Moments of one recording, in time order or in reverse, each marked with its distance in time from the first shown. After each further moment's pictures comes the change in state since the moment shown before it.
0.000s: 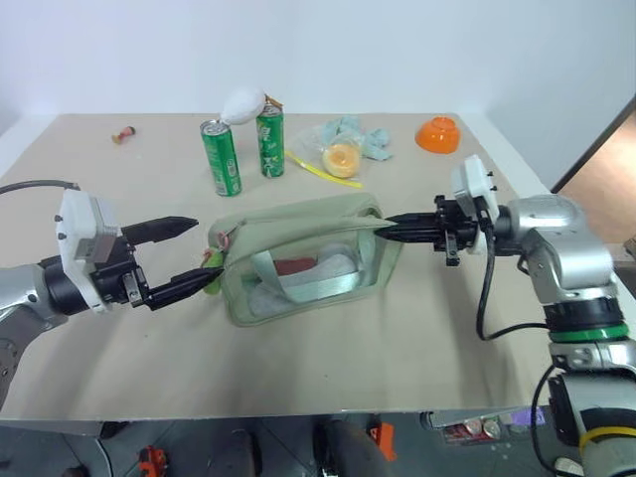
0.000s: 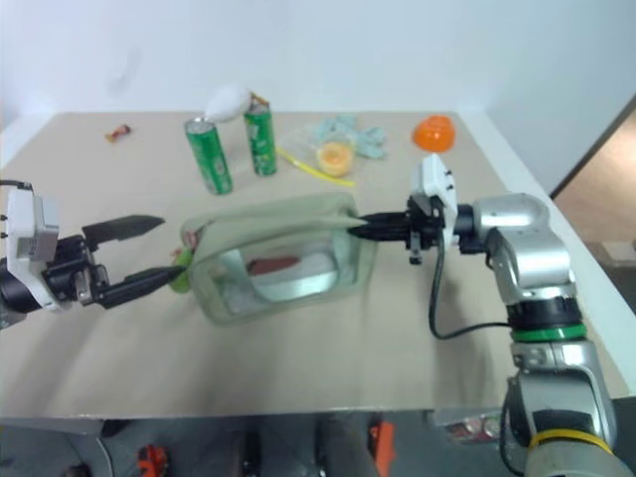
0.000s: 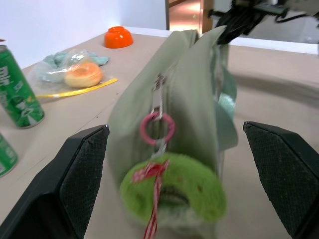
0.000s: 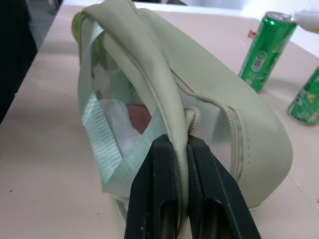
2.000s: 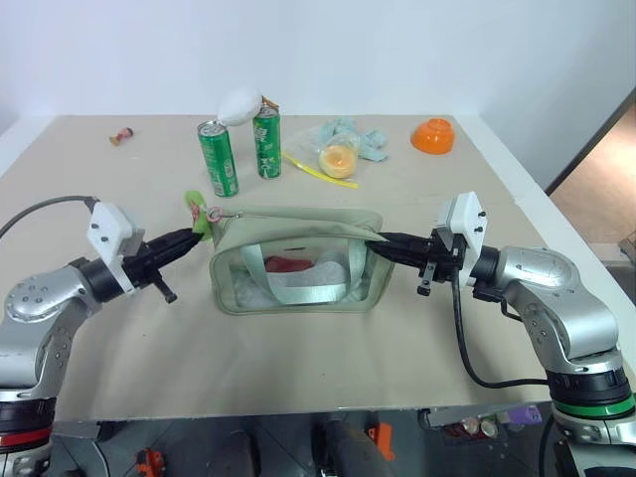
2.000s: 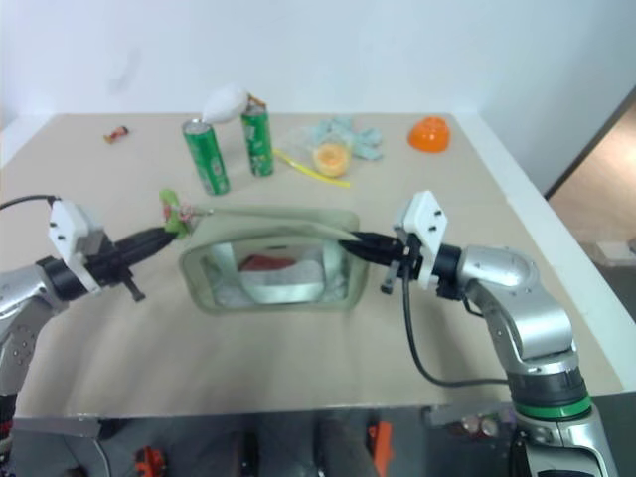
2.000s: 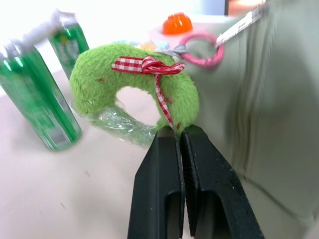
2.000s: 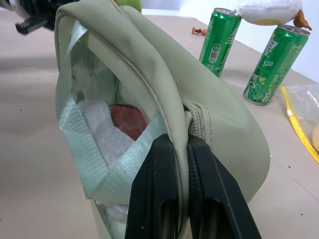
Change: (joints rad) left arm -0.147 -0.159 -0.147 0.258 0.294 -0.249 0.072; right arm 0.250 0.080 -0.025 -0.337 0.021 0.056 -0.386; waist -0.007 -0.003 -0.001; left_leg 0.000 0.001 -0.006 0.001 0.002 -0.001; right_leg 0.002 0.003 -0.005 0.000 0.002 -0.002
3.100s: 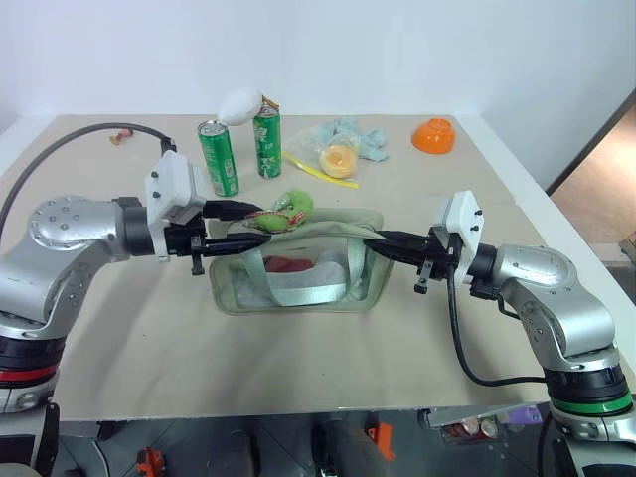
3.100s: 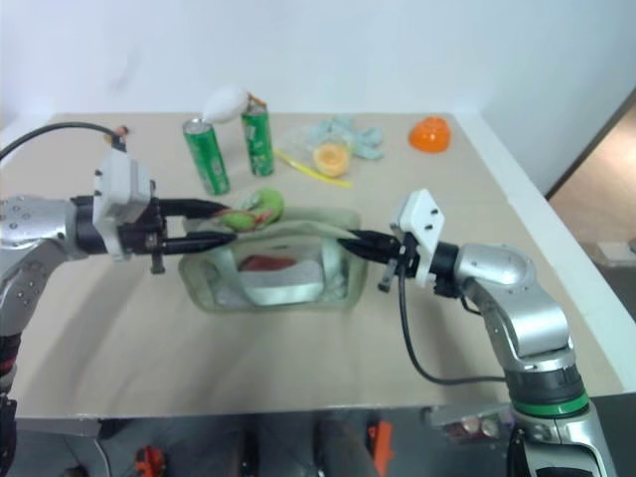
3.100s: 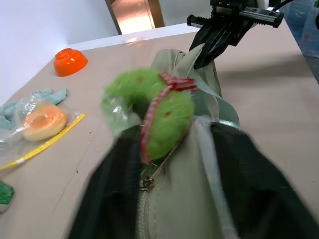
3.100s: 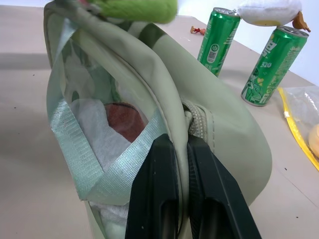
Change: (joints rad) left arm -0.342 0.136 -0.208 -0.090 -0.062 0.210 -0.239; right arm -0.013 0.003 0.014 0.006 -0.020 -0.010 -0.009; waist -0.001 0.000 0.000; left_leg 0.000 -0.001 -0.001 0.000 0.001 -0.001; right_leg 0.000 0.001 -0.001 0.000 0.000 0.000
